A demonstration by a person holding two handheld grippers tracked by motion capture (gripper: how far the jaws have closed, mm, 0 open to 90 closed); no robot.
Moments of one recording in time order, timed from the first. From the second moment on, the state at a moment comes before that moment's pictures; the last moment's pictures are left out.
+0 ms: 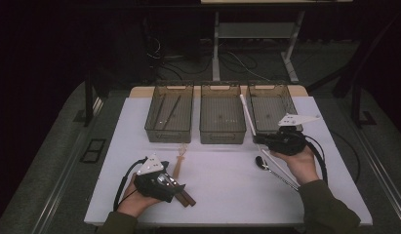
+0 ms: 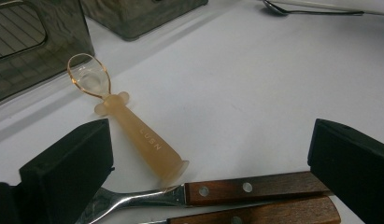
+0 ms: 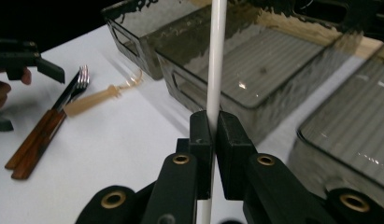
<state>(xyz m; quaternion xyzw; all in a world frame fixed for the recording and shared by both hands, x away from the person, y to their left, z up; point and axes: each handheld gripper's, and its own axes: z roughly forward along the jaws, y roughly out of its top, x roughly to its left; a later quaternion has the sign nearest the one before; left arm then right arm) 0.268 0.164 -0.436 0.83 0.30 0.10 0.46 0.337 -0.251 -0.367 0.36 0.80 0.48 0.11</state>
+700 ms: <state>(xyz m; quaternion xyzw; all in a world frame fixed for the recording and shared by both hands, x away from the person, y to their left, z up) 0.269 0.163 -0.436 0.83 0.29 0.10 0.46 0.377 -0.169 -0.343 0.35 0.78 0.51 0.11</state>
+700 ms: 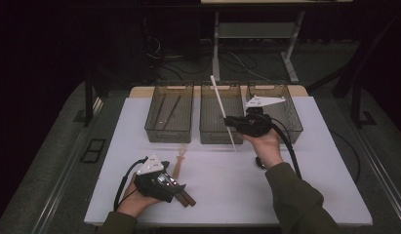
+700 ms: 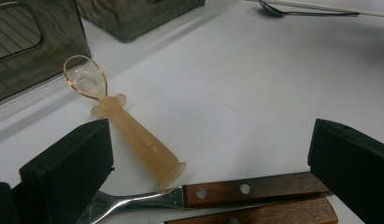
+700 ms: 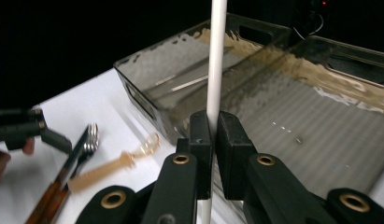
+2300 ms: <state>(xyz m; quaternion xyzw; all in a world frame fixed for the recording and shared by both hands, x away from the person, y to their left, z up) 0.268 0.161 -0.433 0.83 0.28 0.09 0.48 0.466 -0.004 -0.364 0.37 0.79 0.48 0.11</state>
